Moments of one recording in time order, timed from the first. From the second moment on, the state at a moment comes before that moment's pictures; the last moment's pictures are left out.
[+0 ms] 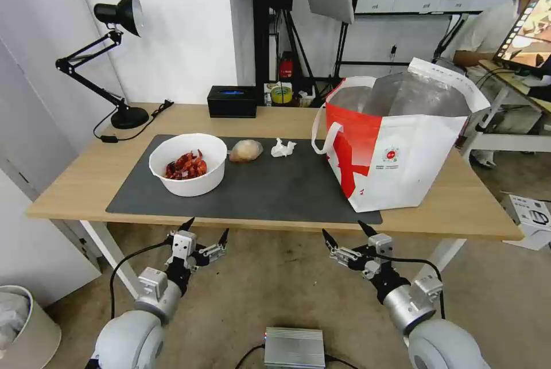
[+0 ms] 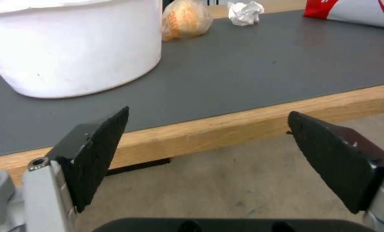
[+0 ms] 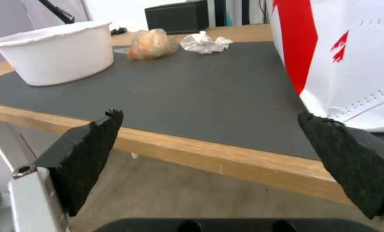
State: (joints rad) left arm 1.50 -1.20 -0.48 -2.06 -0.23 0.17 0.08; right arm -1.55 1.09 0.39 2.14 0.48 -0.10 -0.02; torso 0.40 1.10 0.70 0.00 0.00
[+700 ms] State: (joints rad) left arm 1.51 -1.19 -0.50 -2.08 -0.23 0.16 0.08; right arm -1.43 1.10 0.31 2.13 0.59 -0.16 0.04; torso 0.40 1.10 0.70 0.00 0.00
